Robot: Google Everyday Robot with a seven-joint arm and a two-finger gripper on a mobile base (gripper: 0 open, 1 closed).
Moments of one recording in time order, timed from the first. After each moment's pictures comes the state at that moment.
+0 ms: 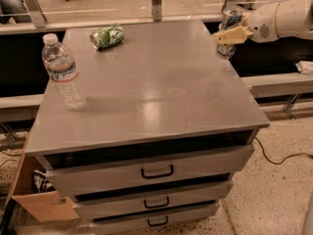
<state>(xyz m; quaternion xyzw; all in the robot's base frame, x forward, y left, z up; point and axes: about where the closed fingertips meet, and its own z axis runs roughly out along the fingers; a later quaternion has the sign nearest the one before) 0.733 -0.207 0.945 -0.43 0.72 0.20 0.50</state>
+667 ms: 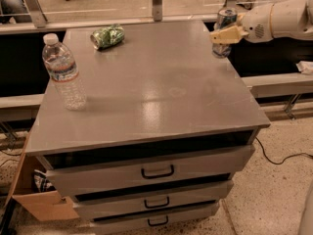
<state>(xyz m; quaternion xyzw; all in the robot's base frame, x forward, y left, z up) 0.732 -0.197 0.945 -0.44 0.71 0.21 0.51</state>
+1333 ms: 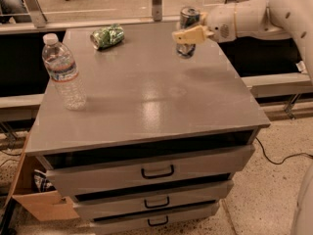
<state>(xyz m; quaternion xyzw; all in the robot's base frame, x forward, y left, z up) 0.712 -0.086 0.959 -0.49 0.65 0.29 0.50</state>
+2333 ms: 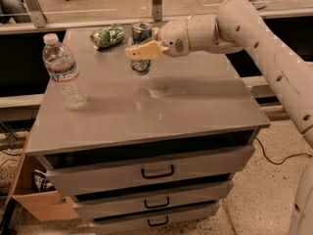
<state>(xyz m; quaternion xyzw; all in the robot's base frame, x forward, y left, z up) 0.658 0.049 0.941 -0.53 0.59 0.40 0.47</state>
